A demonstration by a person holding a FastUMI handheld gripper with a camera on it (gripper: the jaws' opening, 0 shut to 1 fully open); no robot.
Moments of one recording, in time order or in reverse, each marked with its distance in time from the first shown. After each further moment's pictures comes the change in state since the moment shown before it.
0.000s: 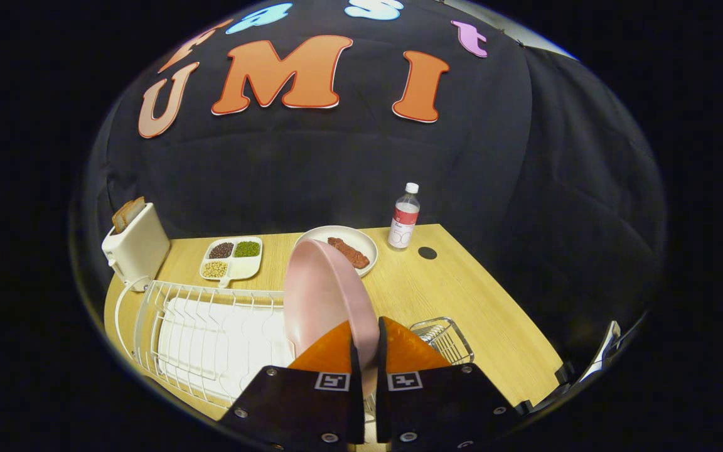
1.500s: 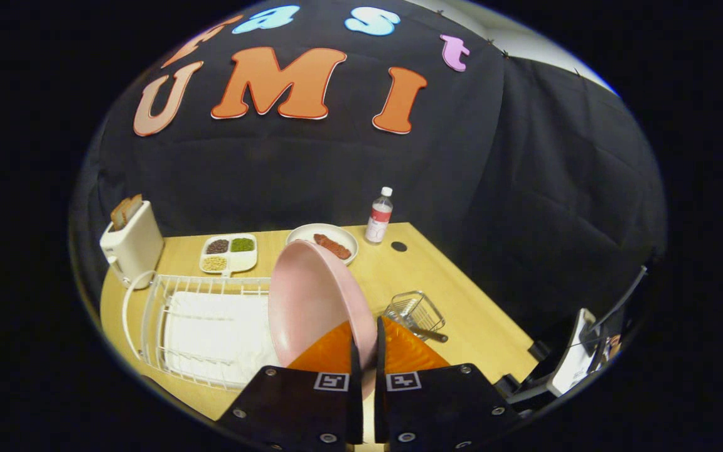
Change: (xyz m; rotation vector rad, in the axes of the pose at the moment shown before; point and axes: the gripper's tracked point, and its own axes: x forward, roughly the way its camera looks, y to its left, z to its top) arm -0.104 0.024 -0.025 0.078 0.027 -0.093
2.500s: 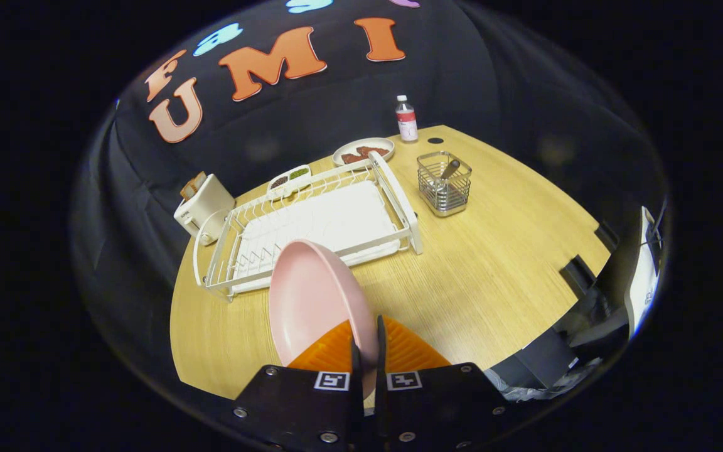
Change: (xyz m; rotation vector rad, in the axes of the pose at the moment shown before) arm -0.087 -0.007 -0.176 0.225 0.313 0.328
